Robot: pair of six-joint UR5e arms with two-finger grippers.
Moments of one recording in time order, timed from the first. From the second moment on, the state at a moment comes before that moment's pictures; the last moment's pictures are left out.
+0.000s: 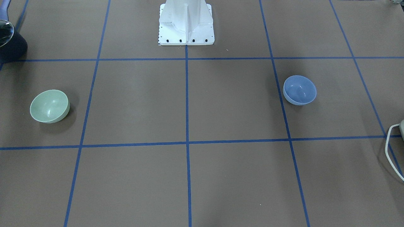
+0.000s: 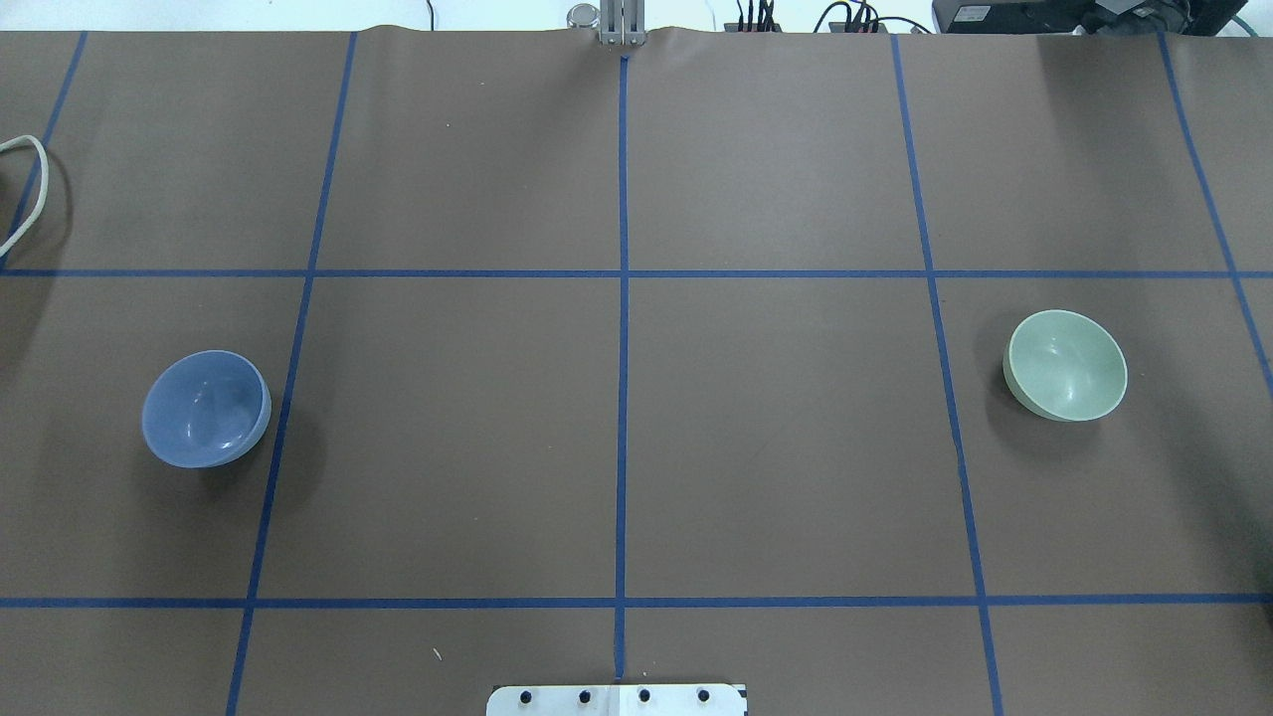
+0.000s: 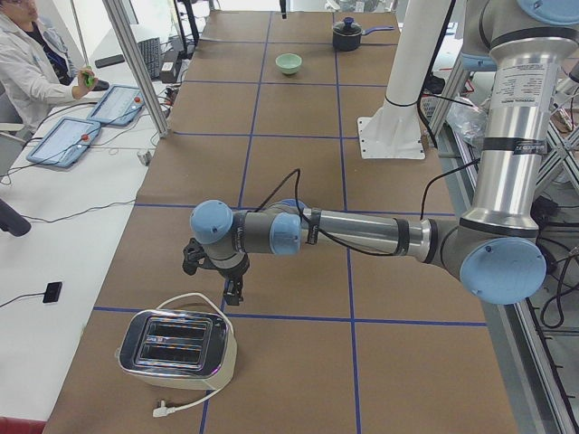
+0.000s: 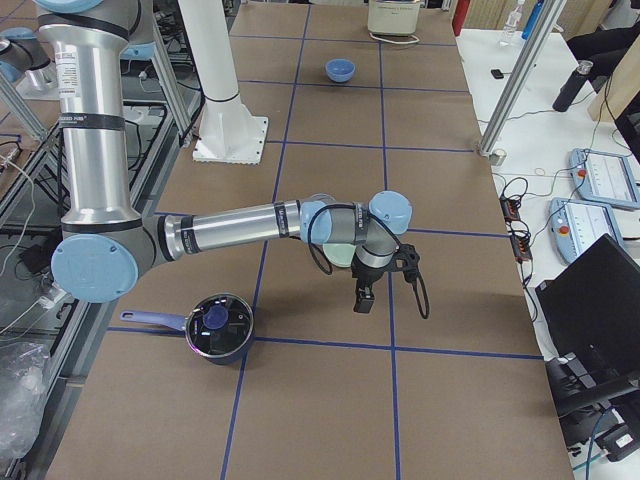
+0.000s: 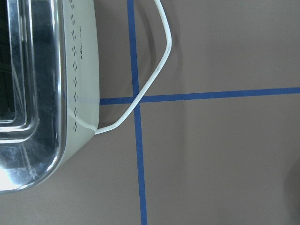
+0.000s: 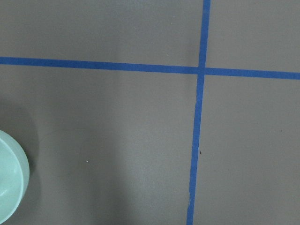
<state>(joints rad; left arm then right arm) -1.52 -1.65 -1.59 -1.48 -2.42 0.03 1.41 -1.53 1.74 -1.76 2.30 0.07</state>
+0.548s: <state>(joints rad) -1.52 -1.66 -1.66 -1.48 -2.43 0.03 1.41 -1.51 1.74 -1.76 2.29 0.06</state>
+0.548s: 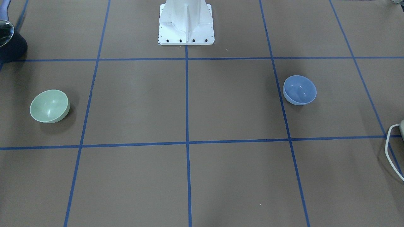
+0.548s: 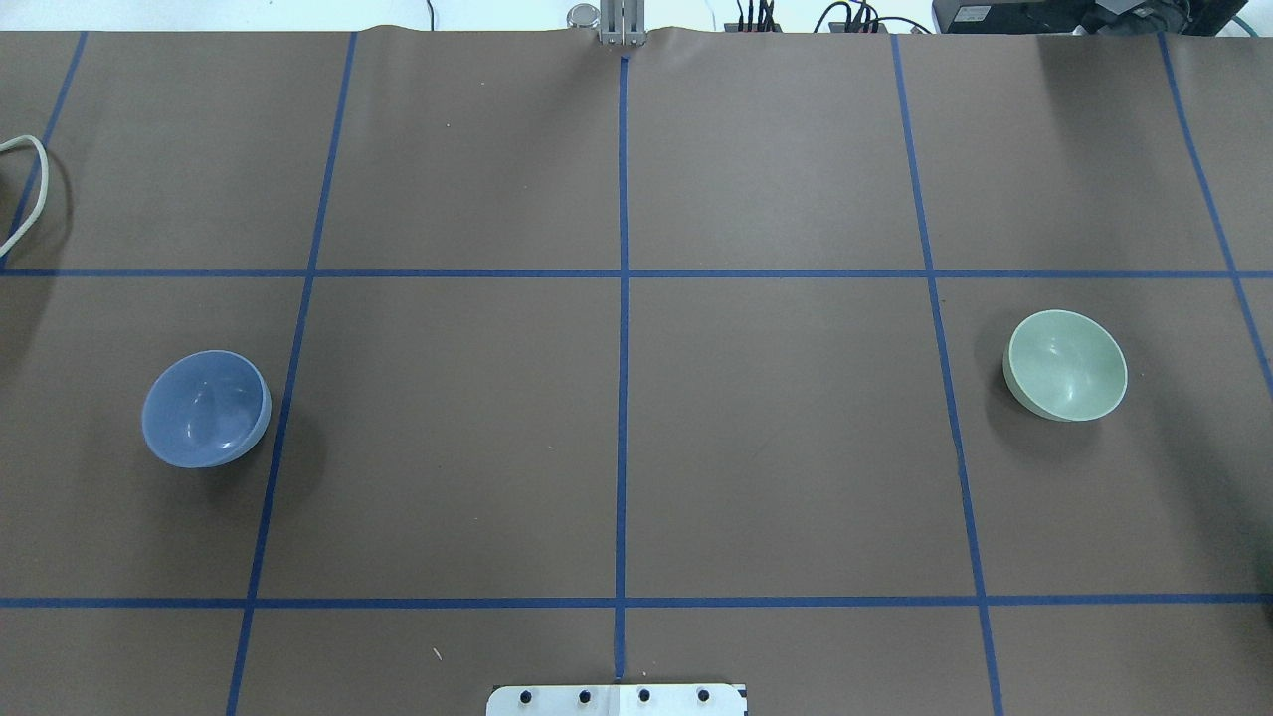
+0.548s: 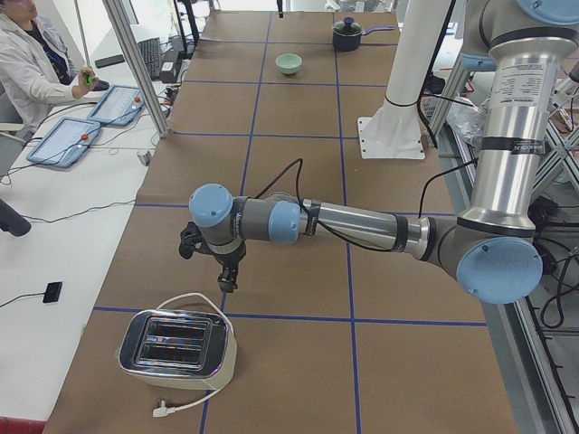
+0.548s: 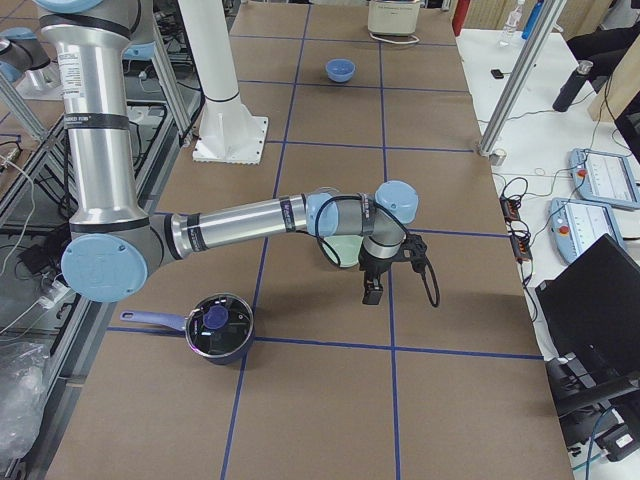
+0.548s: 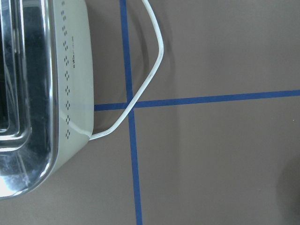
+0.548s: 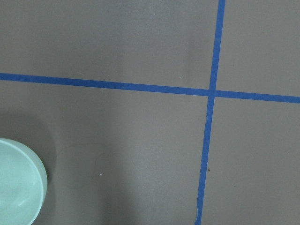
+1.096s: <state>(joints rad) -1.52 -1.65 -1.75 -1.50 -2.41 0.03 1.41 -1.52 1.76 -1.60 2.29 0.05</state>
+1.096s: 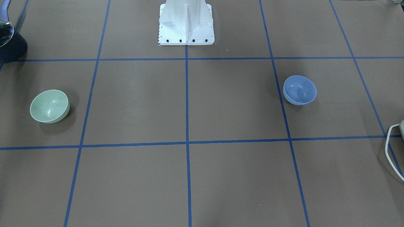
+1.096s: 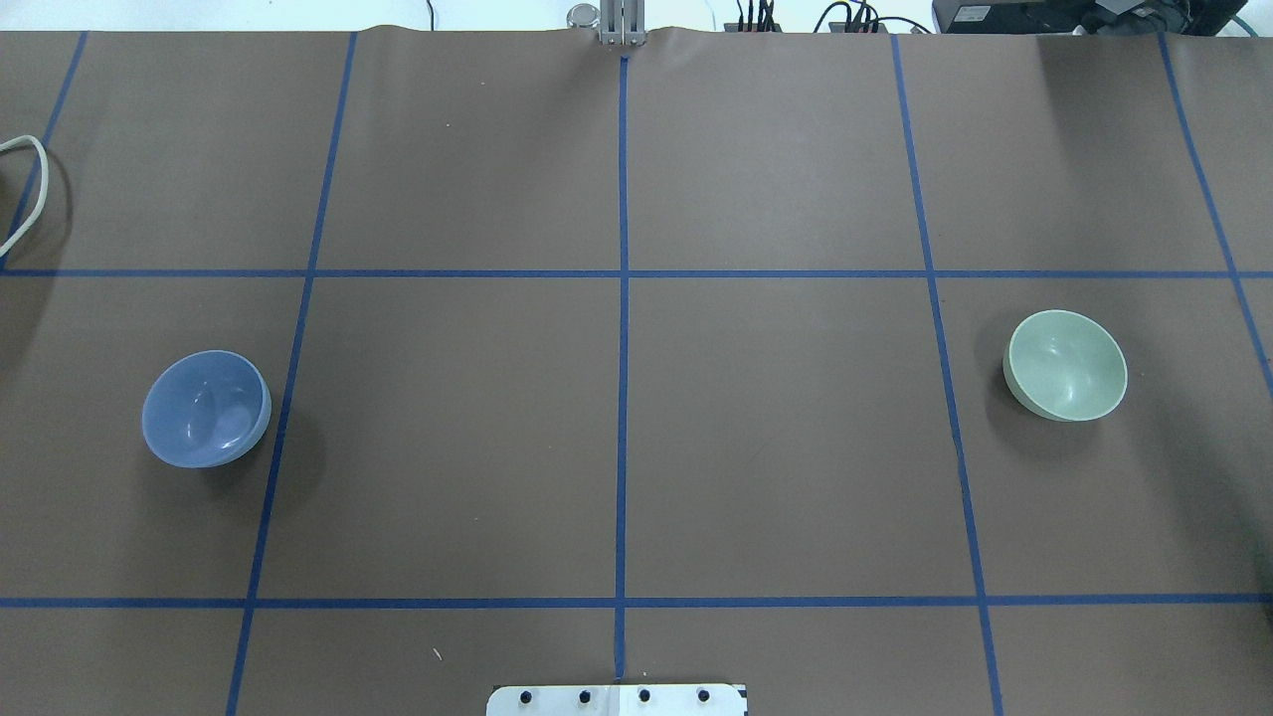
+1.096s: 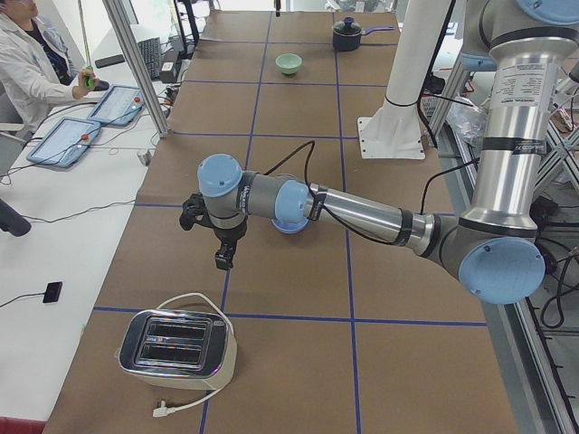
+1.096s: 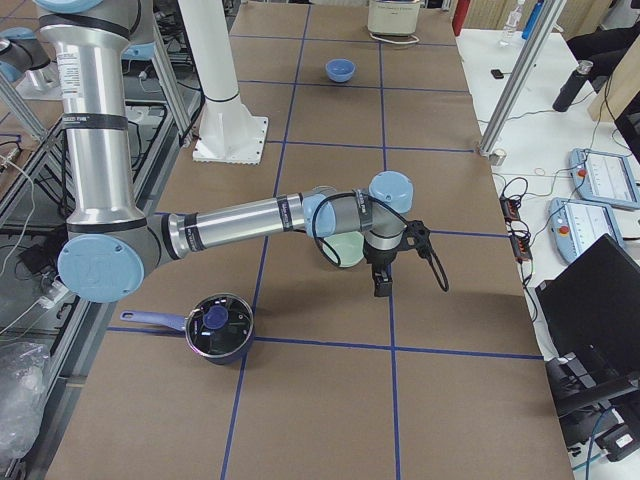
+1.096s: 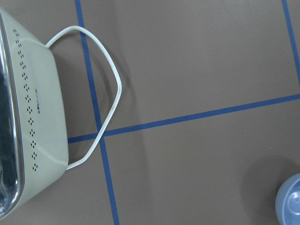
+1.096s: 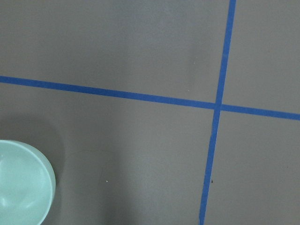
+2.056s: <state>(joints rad) -1.29 -1.64 -1.73 -1.74 -2.41 -0.32 1.40 -1.49 1.73 -1.59 2.36 0.07</state>
